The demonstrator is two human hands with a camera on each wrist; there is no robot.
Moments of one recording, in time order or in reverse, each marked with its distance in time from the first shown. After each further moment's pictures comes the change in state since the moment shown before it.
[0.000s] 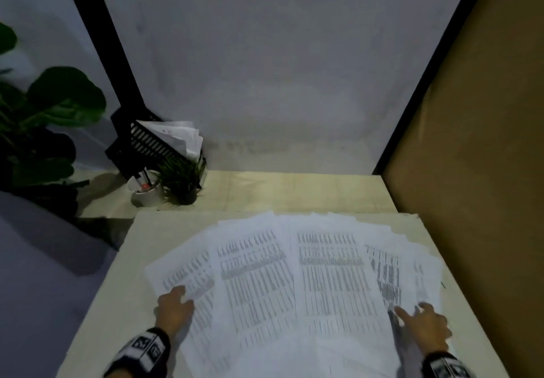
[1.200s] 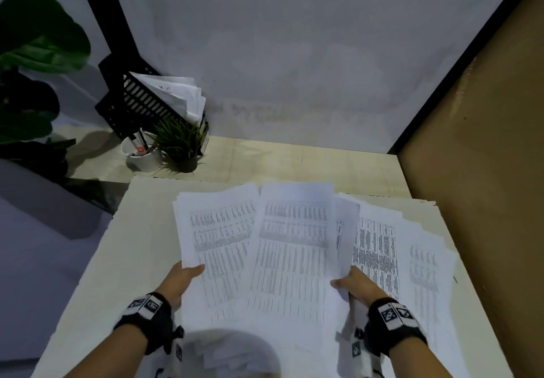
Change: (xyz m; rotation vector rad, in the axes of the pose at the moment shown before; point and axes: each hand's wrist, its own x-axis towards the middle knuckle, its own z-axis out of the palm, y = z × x) left_hand 0.048 -0.009 0.011 -0.529 -0.302 -0.113; right_hand -0.029 -0.095 0.078 0.014 -0.617 -0.306
